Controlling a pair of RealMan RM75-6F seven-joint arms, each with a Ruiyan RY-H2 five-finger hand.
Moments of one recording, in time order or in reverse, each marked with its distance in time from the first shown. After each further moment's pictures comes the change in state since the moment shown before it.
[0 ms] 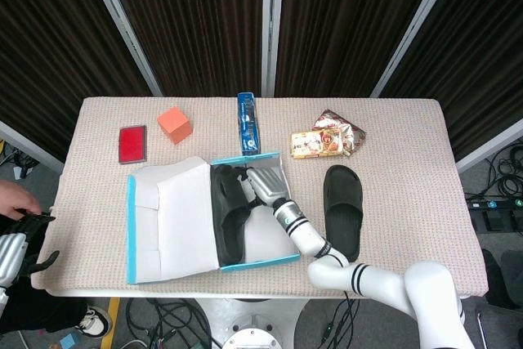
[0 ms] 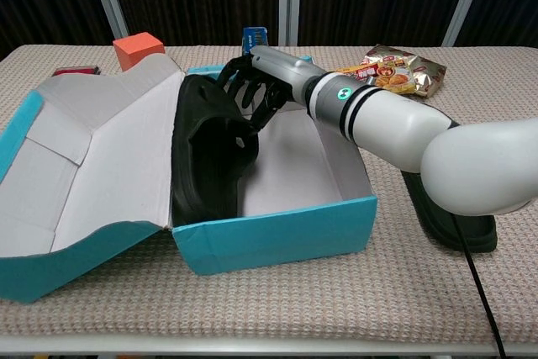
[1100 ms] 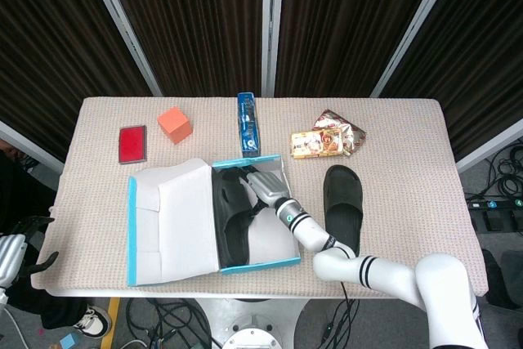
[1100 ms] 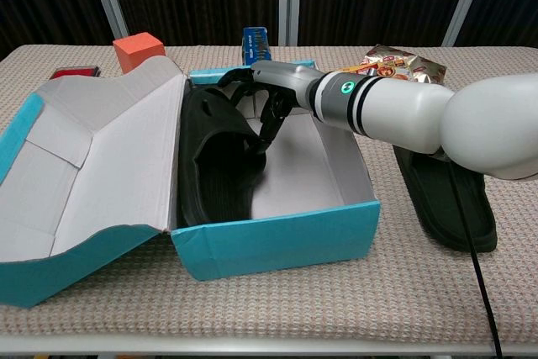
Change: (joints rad) left arm 0.001 -0.018 0.003 0.034 -0.006 -0.015 -0.021; right arm 0.026 0.106 0.001 -0.092 0.131 -0.166 -0.089
